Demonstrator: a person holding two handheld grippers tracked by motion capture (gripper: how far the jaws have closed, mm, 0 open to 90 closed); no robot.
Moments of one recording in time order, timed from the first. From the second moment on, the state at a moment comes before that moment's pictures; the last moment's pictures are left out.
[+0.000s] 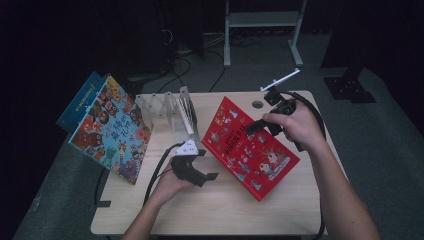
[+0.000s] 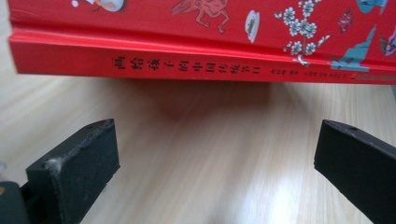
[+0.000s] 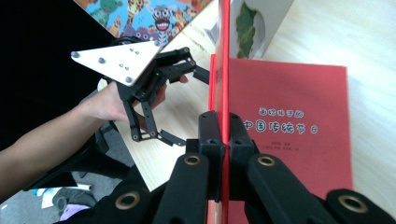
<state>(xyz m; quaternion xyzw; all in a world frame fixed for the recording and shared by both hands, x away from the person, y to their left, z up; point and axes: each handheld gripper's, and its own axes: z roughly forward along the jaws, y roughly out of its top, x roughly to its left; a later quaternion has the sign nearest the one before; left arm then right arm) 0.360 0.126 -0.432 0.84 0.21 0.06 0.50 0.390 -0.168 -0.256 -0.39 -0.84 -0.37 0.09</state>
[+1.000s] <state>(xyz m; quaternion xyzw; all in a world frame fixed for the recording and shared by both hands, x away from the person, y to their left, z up) 0.377 0.141 -0.411 0.77 0.22 0.01 0.60 0.389 -0.150 -0.248 -0.35 -0.84 -0.40 0.10</state>
